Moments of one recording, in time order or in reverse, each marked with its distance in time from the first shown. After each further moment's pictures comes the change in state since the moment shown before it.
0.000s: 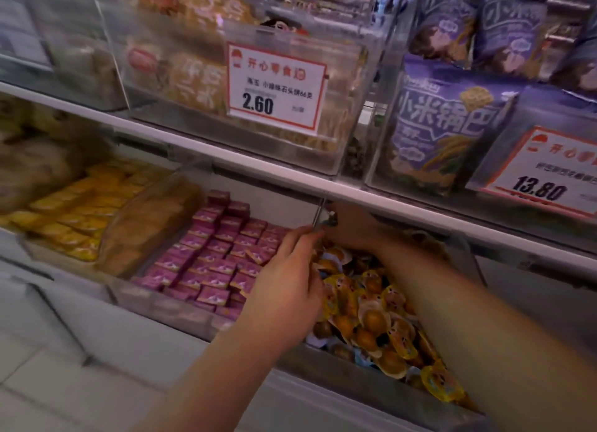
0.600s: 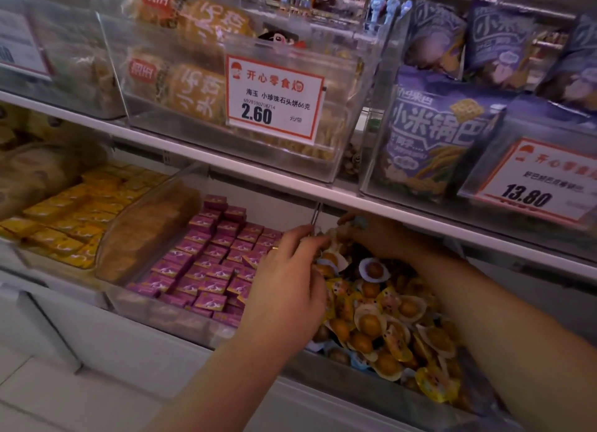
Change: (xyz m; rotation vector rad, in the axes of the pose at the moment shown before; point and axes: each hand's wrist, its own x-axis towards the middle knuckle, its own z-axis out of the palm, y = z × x) left_hand 0.000 0.010 -0.001 0.024 0.122 0.085; right_hand -0.023 0.039 -0.020 0.180 0.039 -0.045
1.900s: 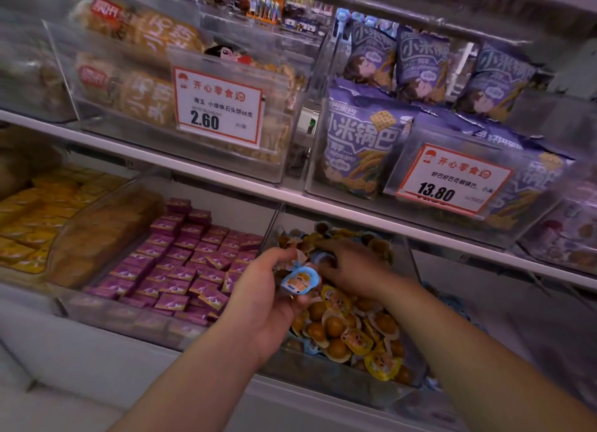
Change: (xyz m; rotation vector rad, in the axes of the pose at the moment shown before) left_hand 0.012 0.050 0.005 -1.478 -0.058 -1.135; right_hand -0.067 0.005 0.005 -0.381 -0.004 0.000
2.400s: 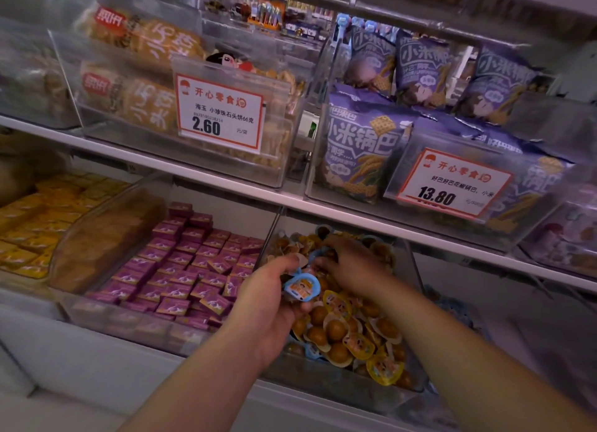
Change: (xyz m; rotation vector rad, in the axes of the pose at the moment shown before) left_hand 0.008 -0.007 -0.001 0.075 0.016 0.077; right_hand 0.002 -0.010 -0.003 0.114 0.056 0.121
